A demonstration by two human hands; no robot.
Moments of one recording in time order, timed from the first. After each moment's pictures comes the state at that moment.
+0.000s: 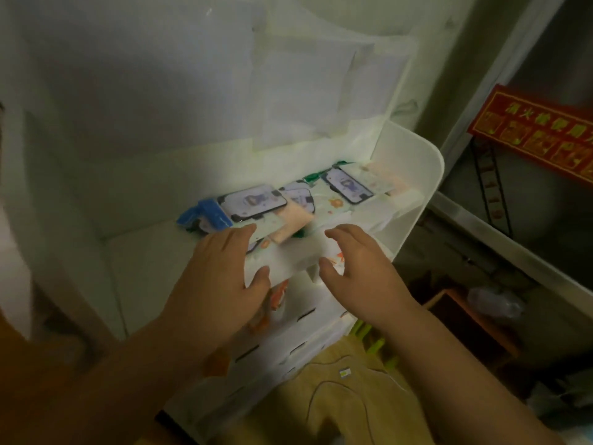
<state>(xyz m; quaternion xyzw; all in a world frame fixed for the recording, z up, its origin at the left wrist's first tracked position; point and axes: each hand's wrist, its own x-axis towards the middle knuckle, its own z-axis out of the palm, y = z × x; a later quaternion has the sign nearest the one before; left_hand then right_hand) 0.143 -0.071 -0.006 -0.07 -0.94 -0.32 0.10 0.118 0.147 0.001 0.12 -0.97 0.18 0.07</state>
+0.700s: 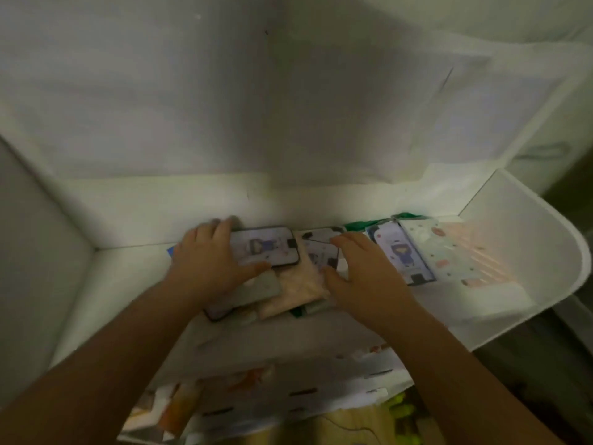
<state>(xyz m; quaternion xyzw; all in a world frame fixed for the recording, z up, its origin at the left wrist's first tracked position) -0.045 -0.055 -0.039 0.21 -0.97 -0.13 0.02 -0.108 0.184 -0.018 0.29 -0.93 0.23 -0.01</state>
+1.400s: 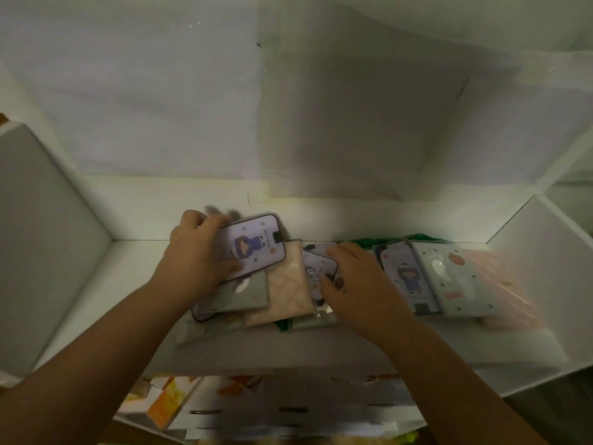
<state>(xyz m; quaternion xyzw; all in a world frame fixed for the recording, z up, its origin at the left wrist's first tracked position) -0.040 -0.049 -0.033 0.26 -0.94 -0.19 0.15 -0.153 0.197 -0.040 0.38 -0.88 0.27 -0.03</state>
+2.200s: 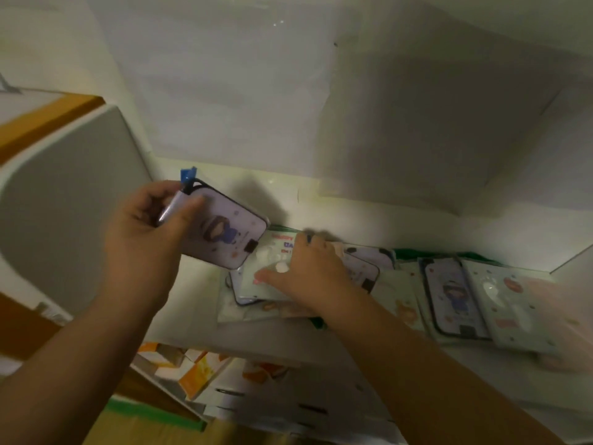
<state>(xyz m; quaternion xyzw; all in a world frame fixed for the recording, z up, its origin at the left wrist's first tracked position) 0.041 -0.042 0.021 0.28 -0.66 -0.50 0.48 -0.122 0.074 -0.045 0.39 -0.90 0.13 -0.14</state>
